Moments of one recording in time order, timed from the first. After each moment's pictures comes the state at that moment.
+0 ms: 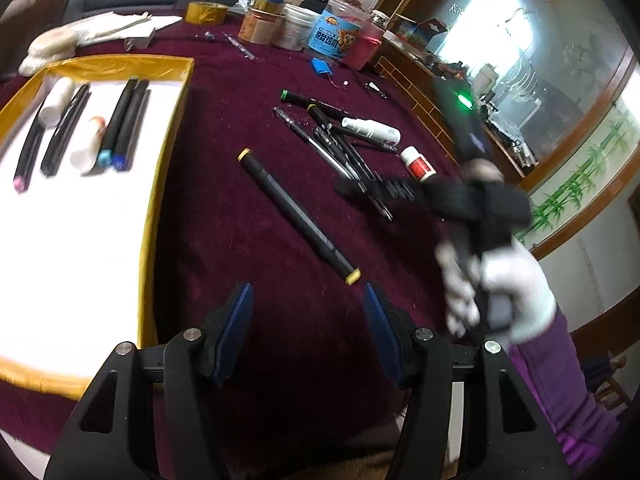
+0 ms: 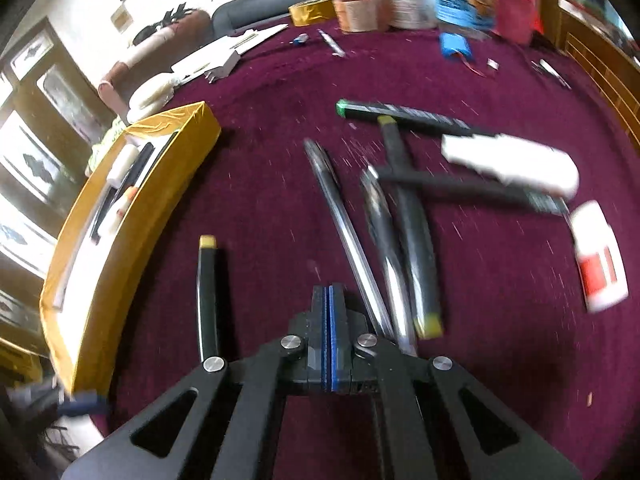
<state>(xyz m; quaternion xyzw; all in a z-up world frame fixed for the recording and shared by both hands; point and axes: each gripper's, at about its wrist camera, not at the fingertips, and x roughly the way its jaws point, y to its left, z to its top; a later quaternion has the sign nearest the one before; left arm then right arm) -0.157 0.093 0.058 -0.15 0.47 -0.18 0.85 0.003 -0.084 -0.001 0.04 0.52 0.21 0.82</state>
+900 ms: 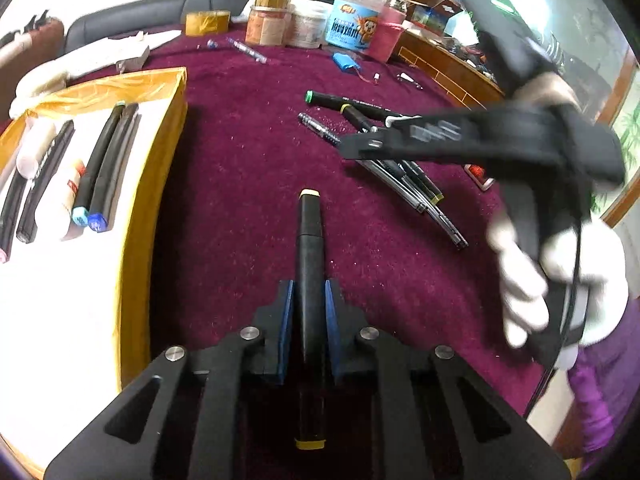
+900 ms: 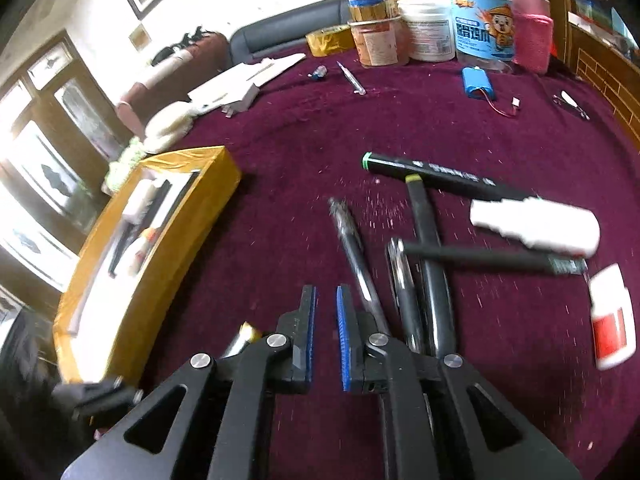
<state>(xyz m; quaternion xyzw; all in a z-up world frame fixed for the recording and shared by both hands) -0.095 0.072 0.023 -0.07 0.46 -0.13 0.87 0.040 -0.060 0.010 0.05 0.49 0.24 0.84</state>
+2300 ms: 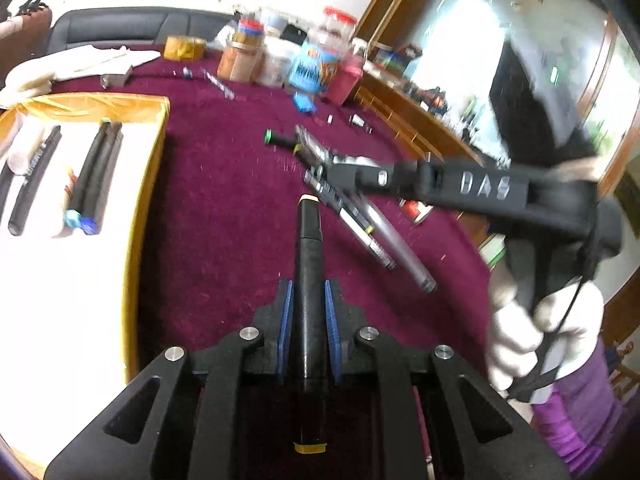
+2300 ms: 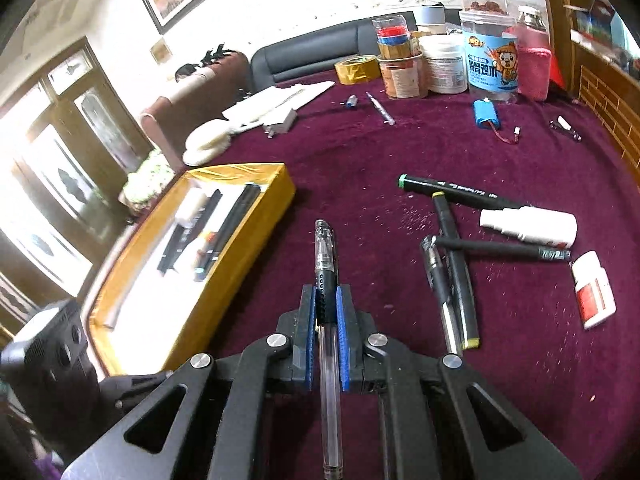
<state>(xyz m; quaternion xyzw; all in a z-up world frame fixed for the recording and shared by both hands) -0.120 0.091 0.042 -0.13 0.40 -0.21 0.88 -0.021 -0.059 0.057 0.07 0.44 0.27 0.85</state>
